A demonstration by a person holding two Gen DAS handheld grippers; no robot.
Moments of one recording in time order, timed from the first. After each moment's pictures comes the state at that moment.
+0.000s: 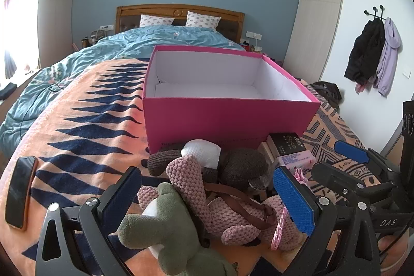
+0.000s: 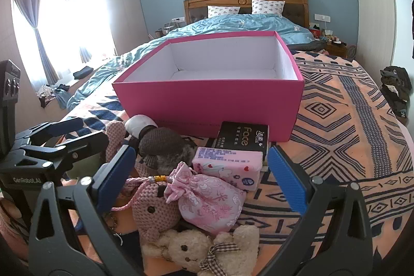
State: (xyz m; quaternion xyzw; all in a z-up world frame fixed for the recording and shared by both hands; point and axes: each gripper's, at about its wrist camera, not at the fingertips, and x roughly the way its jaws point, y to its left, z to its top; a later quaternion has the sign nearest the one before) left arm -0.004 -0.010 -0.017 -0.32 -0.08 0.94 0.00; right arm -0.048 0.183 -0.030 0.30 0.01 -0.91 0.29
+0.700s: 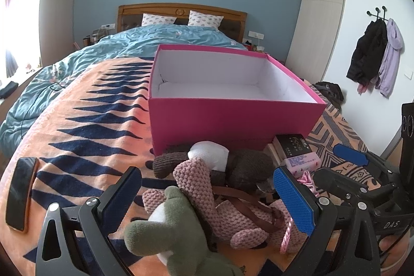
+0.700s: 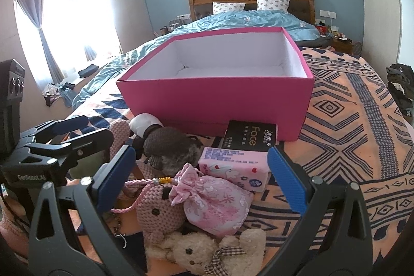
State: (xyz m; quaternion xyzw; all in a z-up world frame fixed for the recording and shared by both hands) left arm -0.009 -0.016 -0.019 -0.32 -0.08 0.94 0.00; right arm -0.054 0.178 -0.034 0.31 0.00 -0.90 0.31
